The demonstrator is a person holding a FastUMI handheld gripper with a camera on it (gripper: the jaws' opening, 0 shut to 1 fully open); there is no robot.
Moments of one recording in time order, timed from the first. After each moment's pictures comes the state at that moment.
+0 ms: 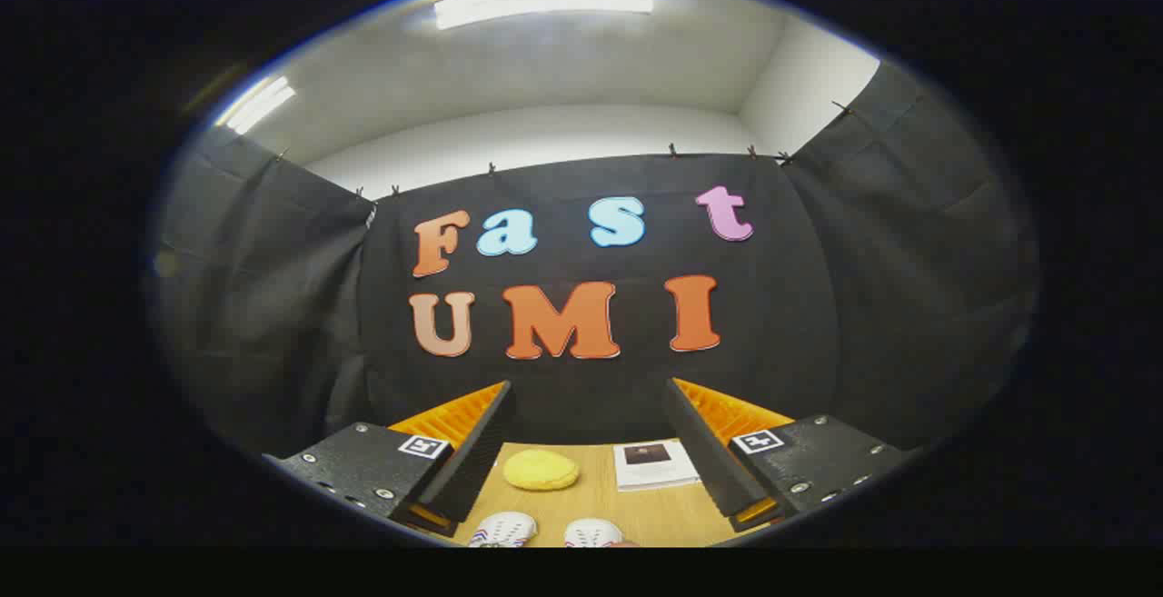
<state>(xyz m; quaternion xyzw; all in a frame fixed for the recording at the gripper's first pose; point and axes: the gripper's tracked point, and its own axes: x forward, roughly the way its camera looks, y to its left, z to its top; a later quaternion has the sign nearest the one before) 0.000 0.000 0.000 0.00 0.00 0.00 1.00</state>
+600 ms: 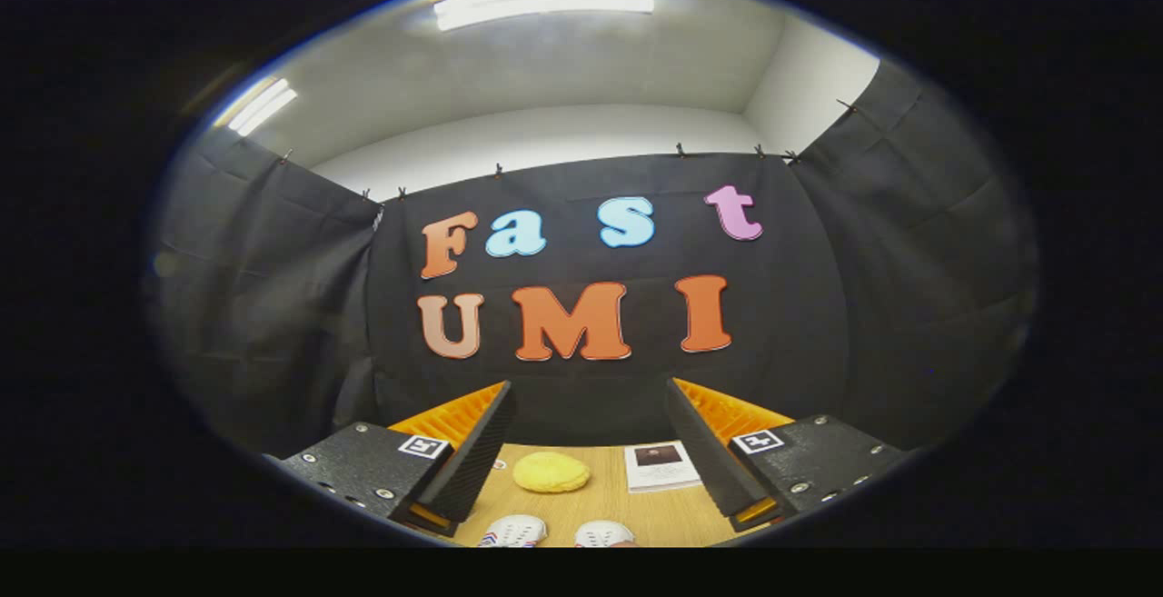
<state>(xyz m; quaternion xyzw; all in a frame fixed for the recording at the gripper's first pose) 0.005 0.012 -0.003 0.00 0.00 0.01 1.00</state>
